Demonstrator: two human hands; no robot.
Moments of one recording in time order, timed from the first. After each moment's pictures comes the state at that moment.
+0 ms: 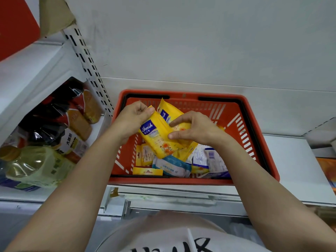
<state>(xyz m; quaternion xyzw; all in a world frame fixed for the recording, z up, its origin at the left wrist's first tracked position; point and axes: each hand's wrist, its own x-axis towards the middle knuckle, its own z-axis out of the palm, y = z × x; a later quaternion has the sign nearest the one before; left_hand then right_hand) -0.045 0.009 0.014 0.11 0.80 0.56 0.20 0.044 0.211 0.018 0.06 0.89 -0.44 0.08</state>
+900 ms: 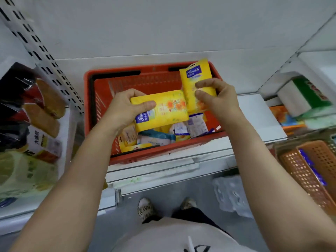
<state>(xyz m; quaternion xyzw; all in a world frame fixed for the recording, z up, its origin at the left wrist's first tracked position) -0.018 0.017 0.006 0.20 0.76 0.56 0.26 0.132 0.220 0.029 0.29 0.75 -0.56 -0.22</state>
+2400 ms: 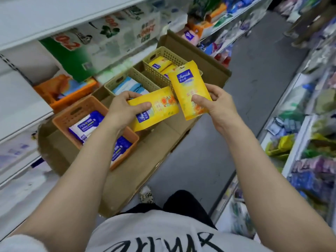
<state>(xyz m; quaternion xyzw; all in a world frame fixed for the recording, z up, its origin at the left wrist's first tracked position) 0.684 0.575 -0.034 0.32 0.67 0.47 0.47 0.927 0.655 -0.015 0.54 0.52 -0.54 -0.38</state>
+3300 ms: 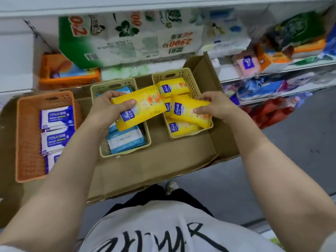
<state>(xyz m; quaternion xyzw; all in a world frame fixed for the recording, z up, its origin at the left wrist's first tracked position) 0.731 0.781 -0.069 0.03 0.76 0.56 0.33 0.904 1.051 -0.088 0.39 0.78 -0.48 0.07</state>
